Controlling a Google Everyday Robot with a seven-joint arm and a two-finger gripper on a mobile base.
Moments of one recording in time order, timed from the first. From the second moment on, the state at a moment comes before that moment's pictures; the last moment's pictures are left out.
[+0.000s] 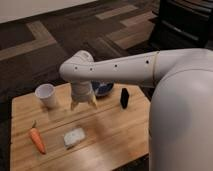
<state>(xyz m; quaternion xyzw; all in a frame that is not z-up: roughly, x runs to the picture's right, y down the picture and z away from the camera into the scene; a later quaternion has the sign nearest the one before) -0.105 0.102 0.704 -0.26 0.23 0.64 0.68</state>
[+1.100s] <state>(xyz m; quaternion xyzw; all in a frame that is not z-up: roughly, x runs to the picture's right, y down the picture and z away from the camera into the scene) -0.102 0.104 0.704 -0.26 0.23 0.64 0.68</state>
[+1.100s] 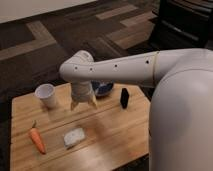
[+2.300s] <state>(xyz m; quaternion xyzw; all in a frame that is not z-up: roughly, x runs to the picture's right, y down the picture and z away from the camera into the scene) -0.100 -0.017 0.838 -0.28 0.11 0.35 0.89</state>
